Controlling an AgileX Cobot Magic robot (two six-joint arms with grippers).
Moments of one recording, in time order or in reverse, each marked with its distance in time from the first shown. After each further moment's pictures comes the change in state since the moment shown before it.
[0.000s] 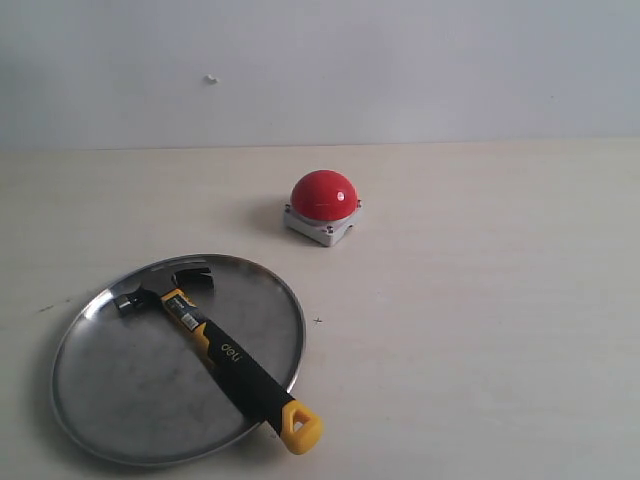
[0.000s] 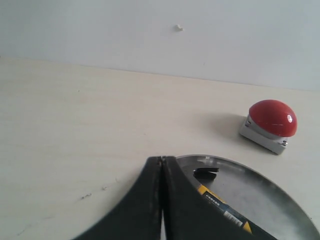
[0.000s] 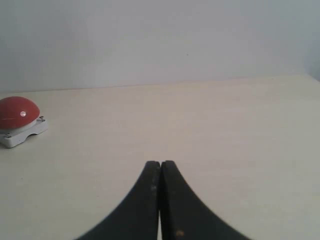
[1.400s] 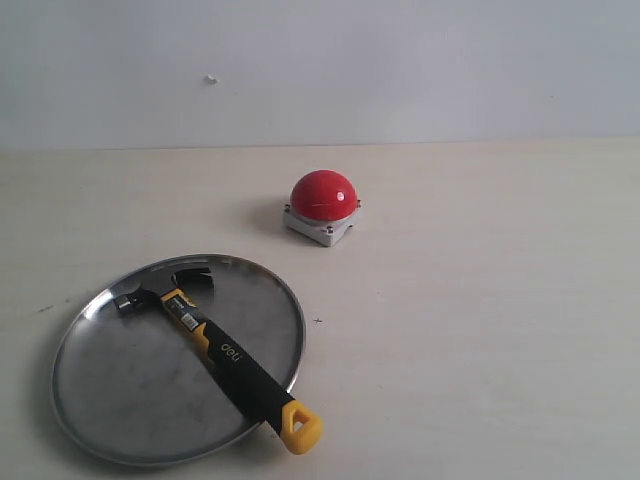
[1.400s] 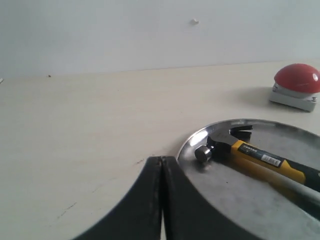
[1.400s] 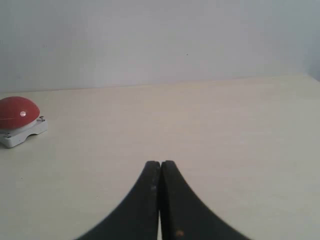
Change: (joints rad) left arm 0.217 -0.743 0.156 0.052 0.543 0.213; right arm 0.000 0.000 0.000 0.000 0.000 0.000
